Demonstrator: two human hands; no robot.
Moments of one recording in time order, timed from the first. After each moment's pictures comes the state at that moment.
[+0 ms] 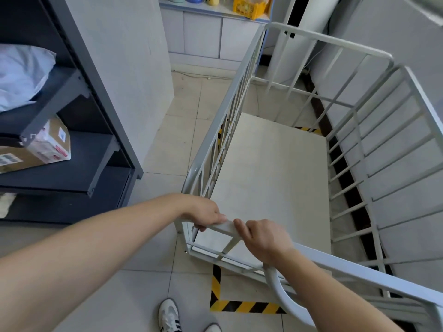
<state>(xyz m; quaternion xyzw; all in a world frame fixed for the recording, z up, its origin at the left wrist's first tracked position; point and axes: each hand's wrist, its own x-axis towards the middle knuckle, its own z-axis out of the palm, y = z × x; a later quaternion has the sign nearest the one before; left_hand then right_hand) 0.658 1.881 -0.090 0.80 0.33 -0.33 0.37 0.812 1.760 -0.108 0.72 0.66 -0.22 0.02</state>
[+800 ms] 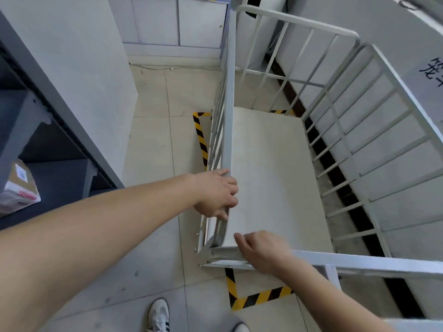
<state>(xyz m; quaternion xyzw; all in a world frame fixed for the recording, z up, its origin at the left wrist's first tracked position) 0.623 2.008 -0.084 0.97 -0.03 -0.23 -0.04 0.714 1.829 -0.104 0.77 0.57 -0.29 0.07</state>
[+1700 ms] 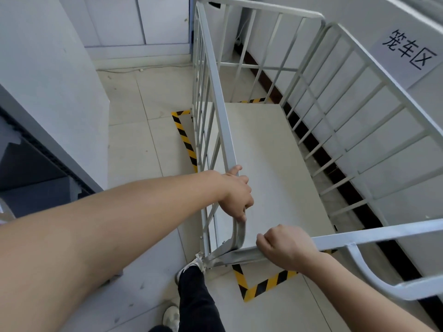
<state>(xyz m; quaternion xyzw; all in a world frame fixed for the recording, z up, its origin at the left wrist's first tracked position) 0.653 1.989 -0.083 0.95 -0.06 -0.31 0.00 0.706 1.810 -0.109 0.83 0.50 -0.24 0.08</state>
